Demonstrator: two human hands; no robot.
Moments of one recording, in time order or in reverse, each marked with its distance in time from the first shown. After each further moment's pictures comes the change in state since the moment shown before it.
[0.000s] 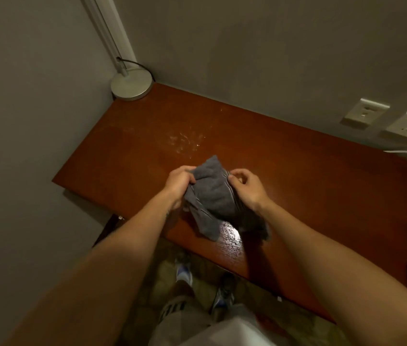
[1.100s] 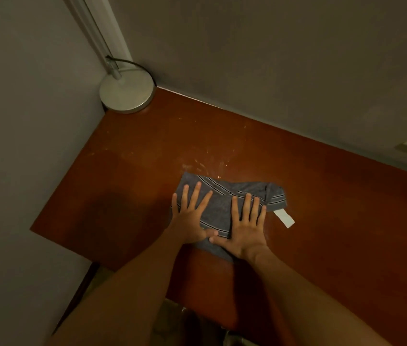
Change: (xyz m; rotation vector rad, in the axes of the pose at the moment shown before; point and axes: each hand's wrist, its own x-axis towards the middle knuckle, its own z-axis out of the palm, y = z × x) left_hand 0.184 -0.043 -0.065 1.426 -0.279 0.439; right_hand 0.120 0.030 0.117 -1.144 -0.176 0.050
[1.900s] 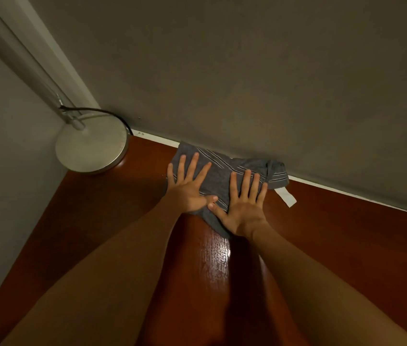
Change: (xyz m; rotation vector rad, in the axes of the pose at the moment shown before) left_hand 0.238 -0.043 -0.159 0.133 -0.003 0.024; right_hand 0.217 0.003 -0.126 0.040 0.143 0.129
